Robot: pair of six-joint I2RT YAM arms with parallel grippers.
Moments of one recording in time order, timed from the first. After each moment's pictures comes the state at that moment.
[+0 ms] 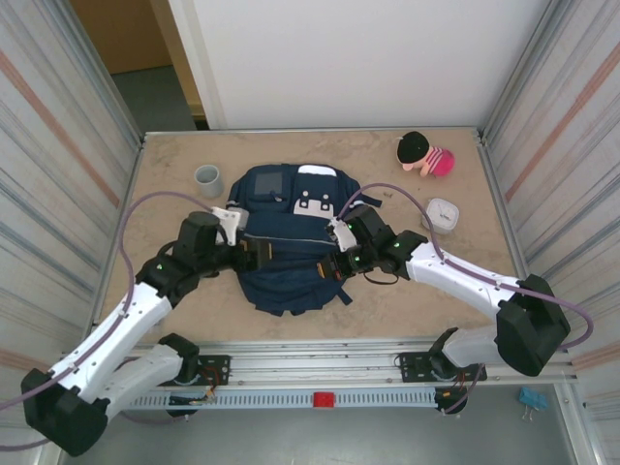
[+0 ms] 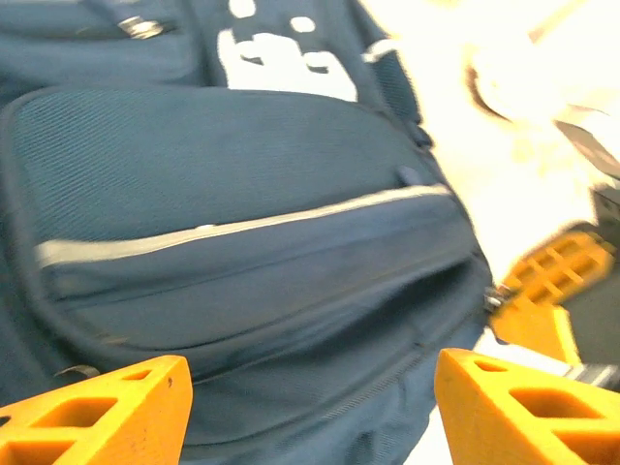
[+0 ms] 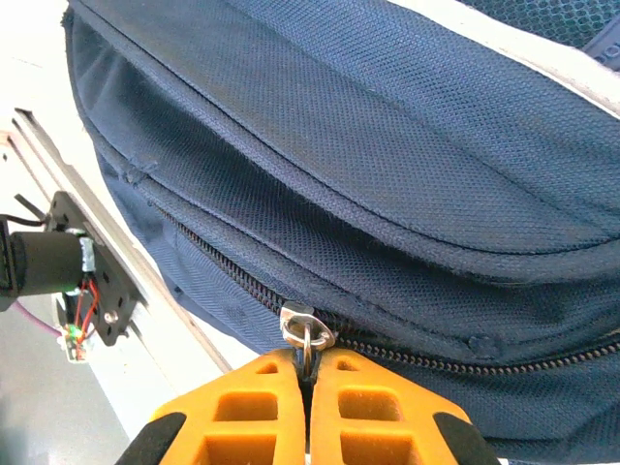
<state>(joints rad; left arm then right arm) -0.55 0.88 0.76 -0.52 0.22 -0.32 0.75 1.33 0.88 -0.45 -0.42 0.46</state>
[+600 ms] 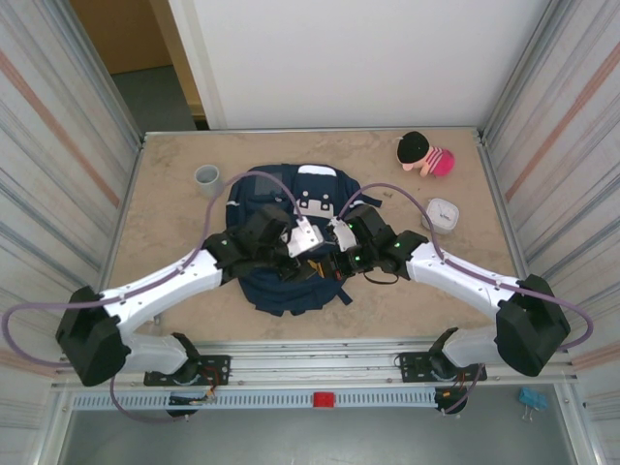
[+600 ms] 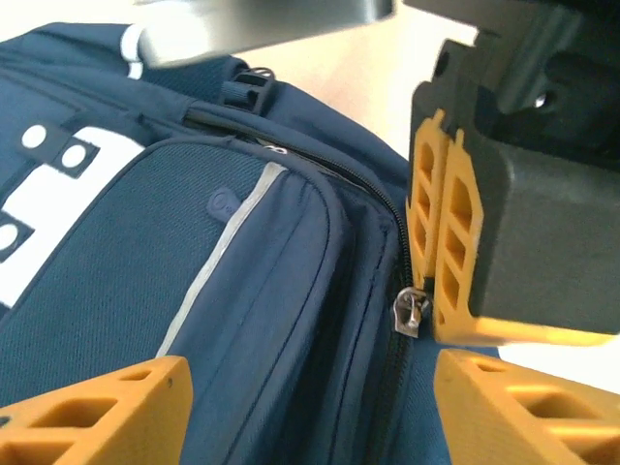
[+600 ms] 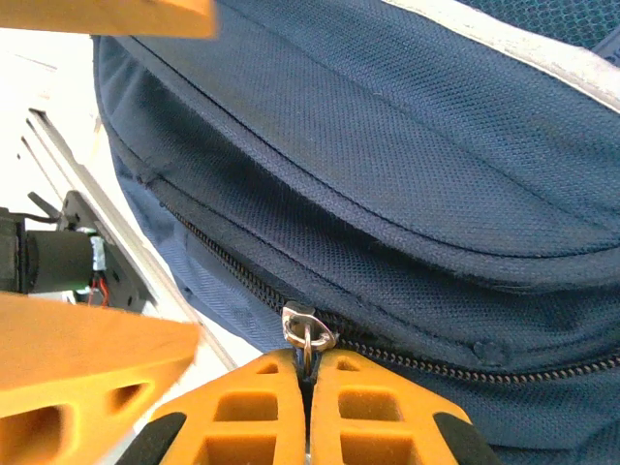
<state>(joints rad) -0.83 1.32 0.96 -0.45 0.13 0.37 0.75 1.33 0.87 -0.43 -0.44 0.46</state>
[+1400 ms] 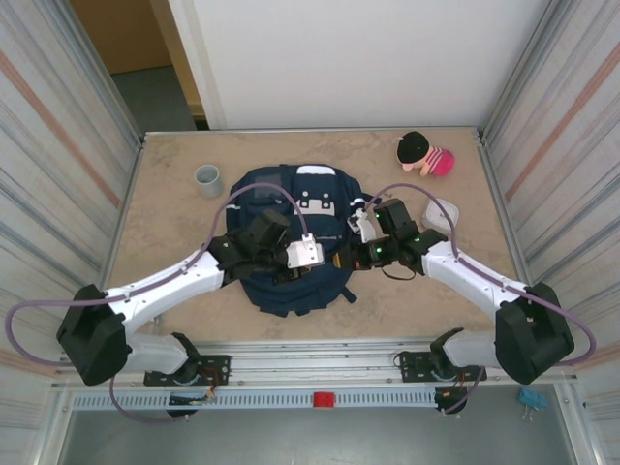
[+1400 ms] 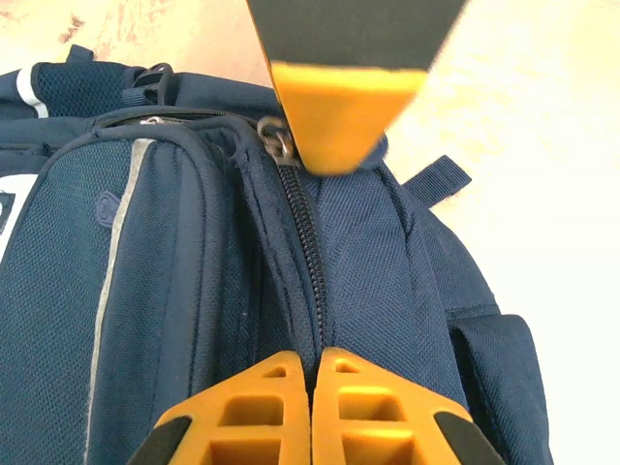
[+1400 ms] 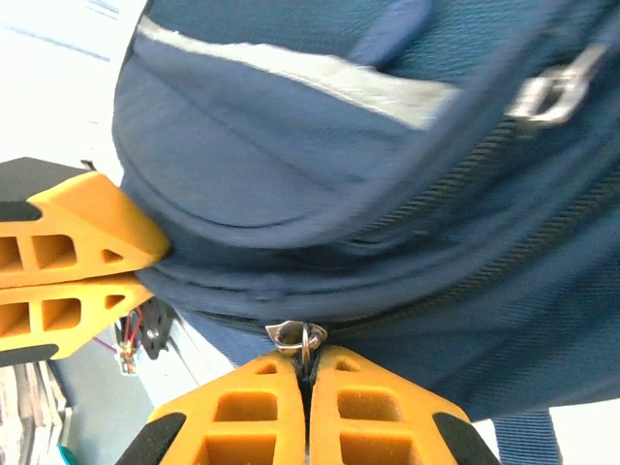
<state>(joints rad) -0.82 1.29 0.90 -0.44 0.24 0.61 0.51 1.29 0.78 -0.39 -0.63 0.44</state>
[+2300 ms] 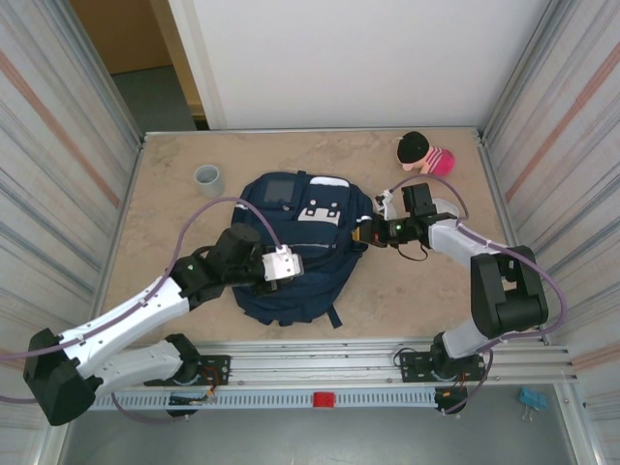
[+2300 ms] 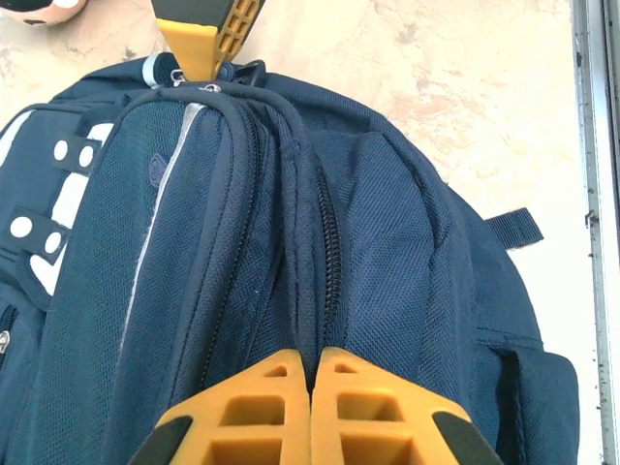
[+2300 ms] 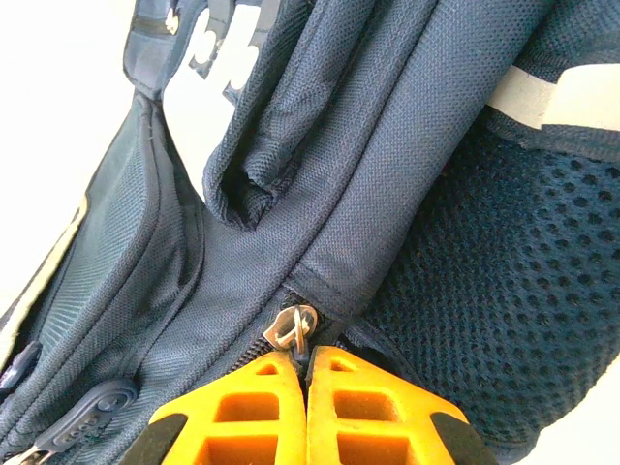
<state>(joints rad) -0.81 1.00 0.76 -0.48 0.24 0.59 0.22 1.54 0.84 -0.27 -0.78 0.39</state>
